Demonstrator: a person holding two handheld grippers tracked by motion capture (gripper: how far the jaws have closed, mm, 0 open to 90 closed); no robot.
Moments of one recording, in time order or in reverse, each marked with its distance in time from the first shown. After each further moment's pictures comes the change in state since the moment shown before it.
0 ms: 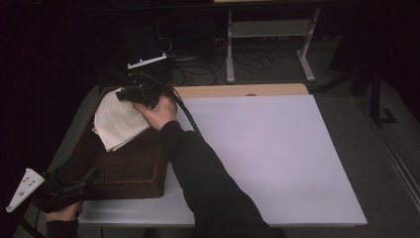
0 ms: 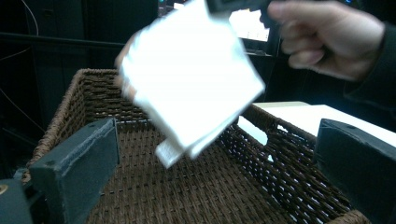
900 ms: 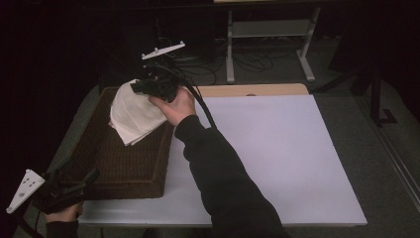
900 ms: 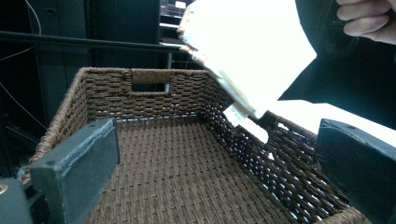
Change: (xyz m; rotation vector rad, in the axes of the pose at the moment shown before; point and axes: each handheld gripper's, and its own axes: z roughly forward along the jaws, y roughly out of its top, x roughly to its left) left arm -0.002 -0.001 -0.001 0.006 0.010 0.001; right arm 0.020 0.014 -0.072 -0.014 -0.077 -0.079
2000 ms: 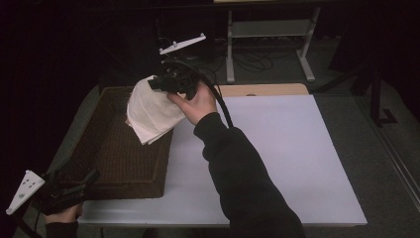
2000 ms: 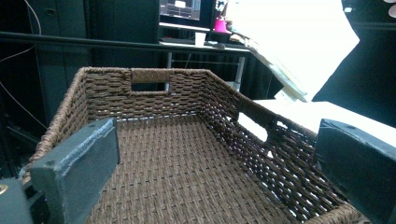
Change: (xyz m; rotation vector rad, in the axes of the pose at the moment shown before) left arm -0.002 0.000 -0.002 0.003 0.001 0.009; right arm 0.003 0.003 -0.057 0.027 -0.072 -0.032
